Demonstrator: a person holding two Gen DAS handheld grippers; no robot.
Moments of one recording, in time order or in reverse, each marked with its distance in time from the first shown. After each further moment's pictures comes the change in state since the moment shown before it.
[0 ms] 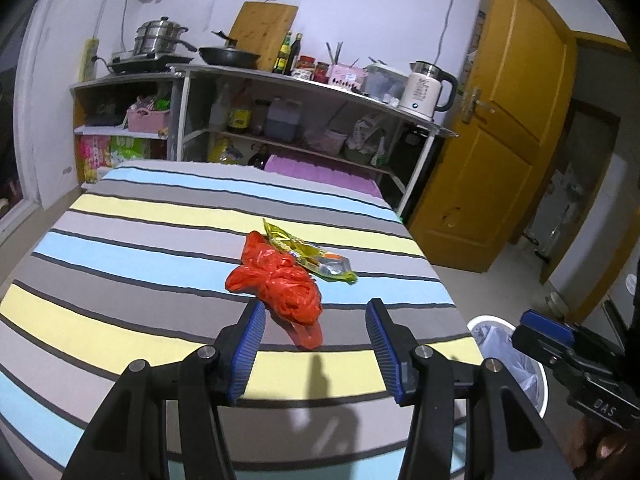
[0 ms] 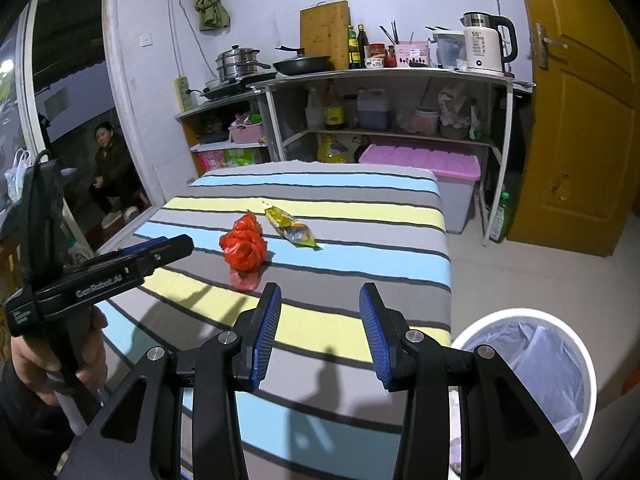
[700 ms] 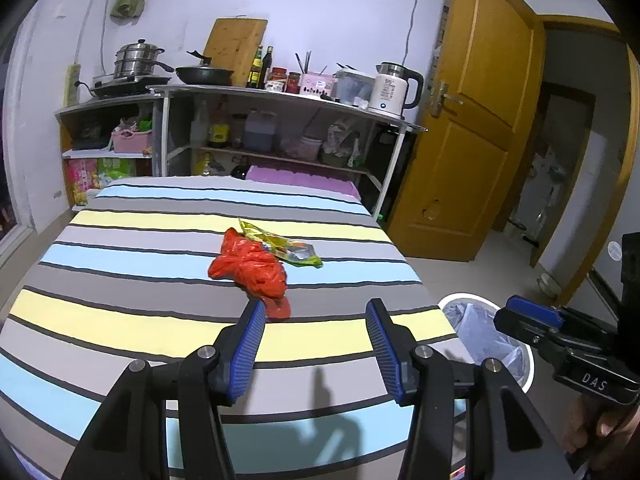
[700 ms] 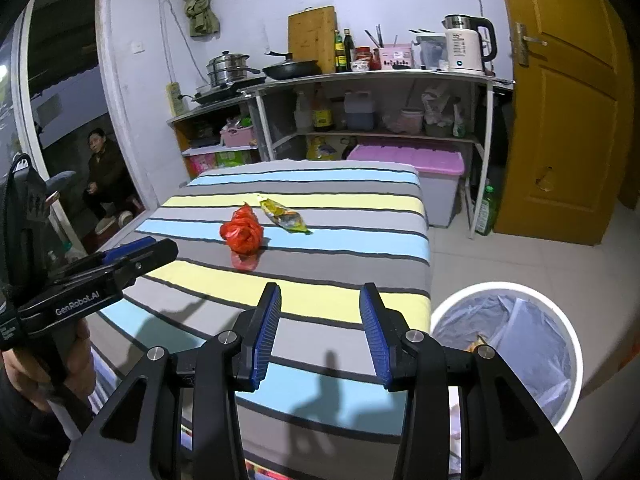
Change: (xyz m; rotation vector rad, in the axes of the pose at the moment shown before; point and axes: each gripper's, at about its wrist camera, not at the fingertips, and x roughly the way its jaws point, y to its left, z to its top) left arm -0.047 -0.029 -0.024 0.089 -0.034 -0.041; right arm -0.036 0.003 -0.022 0.023 -0.012 -0.037
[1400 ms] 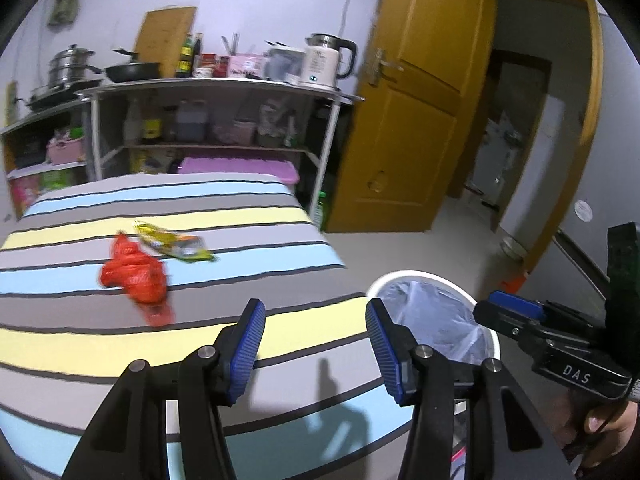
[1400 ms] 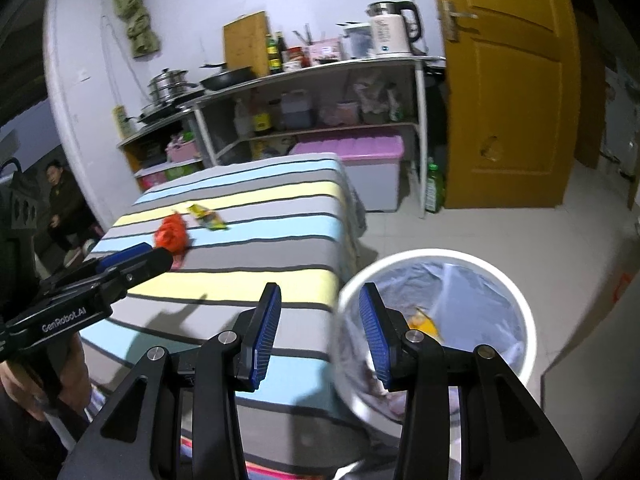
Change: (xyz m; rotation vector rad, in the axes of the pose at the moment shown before) left arm 0.043 -0.081 -0.007 0.112 0.067 -0.151; right arm -0.024 -0.069 -0.019 0.133 -0.007 -0.131
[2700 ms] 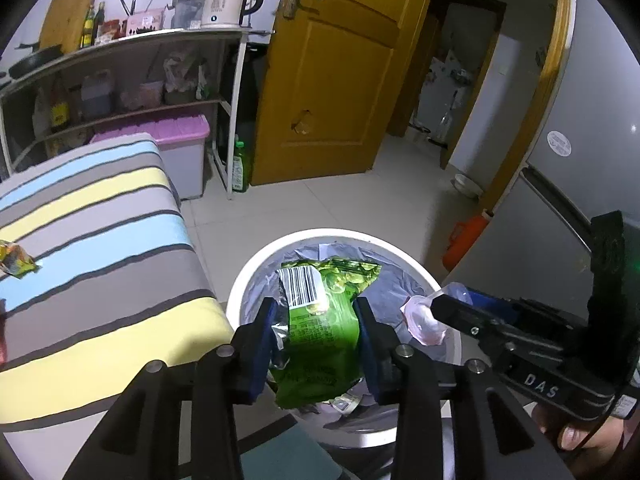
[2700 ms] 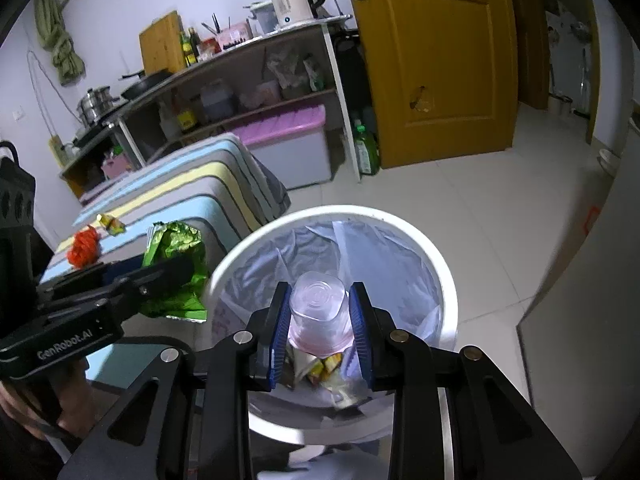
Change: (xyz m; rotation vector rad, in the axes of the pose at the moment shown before) left arm 0.135 -0.116 -0.001 0.137 0.221 -0.210; right arm 0.020 -0.119 -0.027 0.201 0.079 -0.164
